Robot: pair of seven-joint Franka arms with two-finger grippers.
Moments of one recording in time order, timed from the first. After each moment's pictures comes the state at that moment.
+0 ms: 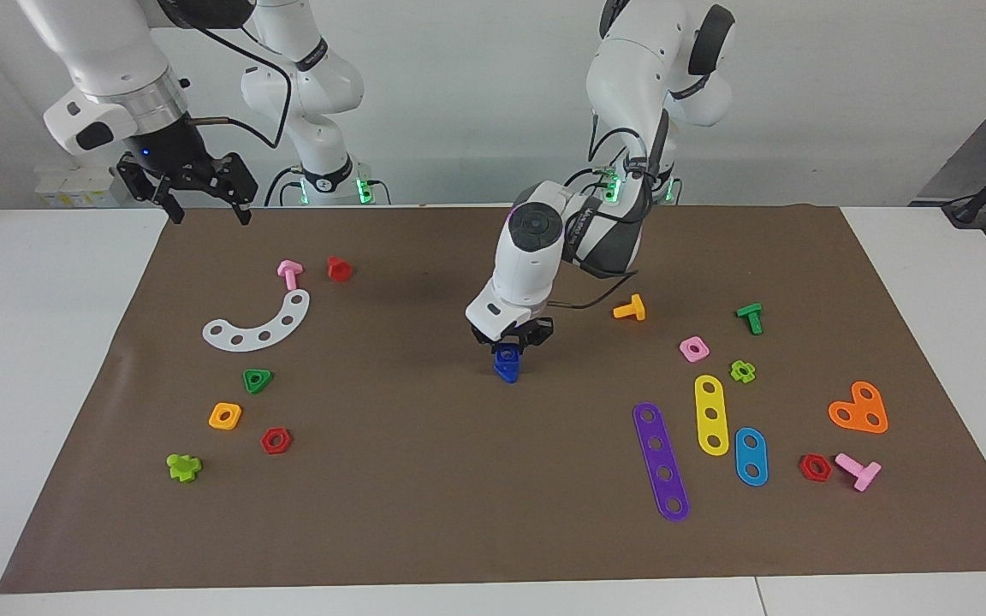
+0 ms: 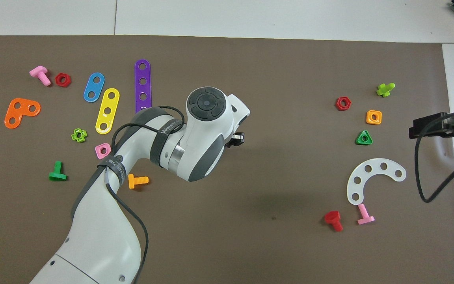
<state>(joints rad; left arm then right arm) -0.66 0.51 0.01 -1.57 -0.11 2.07 -0.50 0.07 -0.04 -0.07 -1.57 0.01 1.53 0.08</state>
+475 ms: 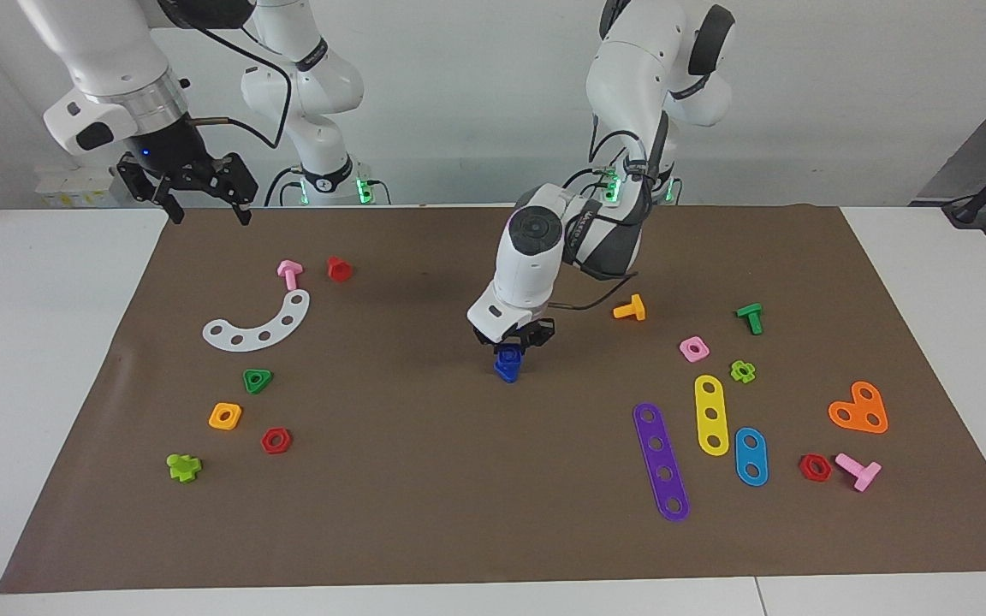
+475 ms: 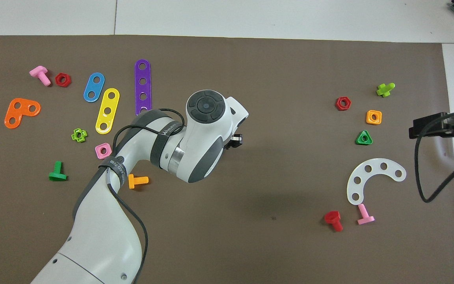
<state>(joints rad) -0.66 0.51 0.01 -1.60 -0.11 2.09 -0.50 0.07 -0.04 -0.07 -1.57 0.01 1.53 0.08</state>
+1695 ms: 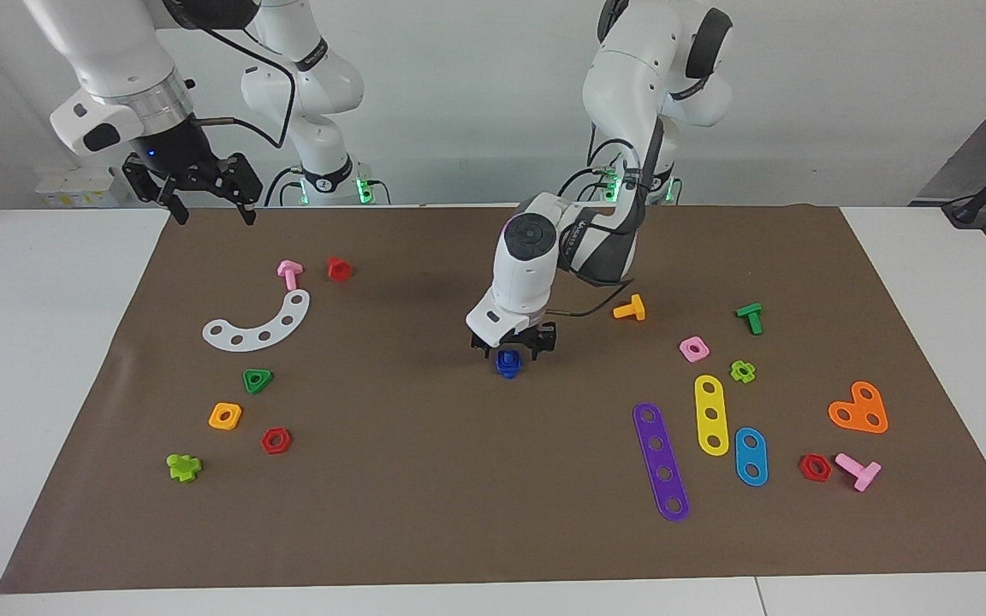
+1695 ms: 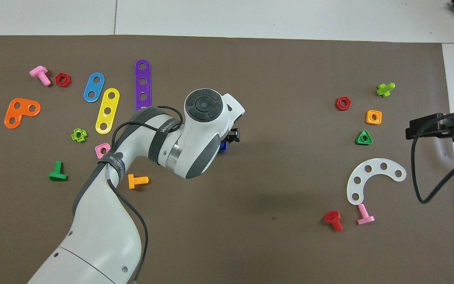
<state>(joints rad) -0.64 0.54 0.03 -1.55 -0.07 2.08 -0.50 0.08 -0.04 -0.06 -1.58 0.02 1.53 0.08</state>
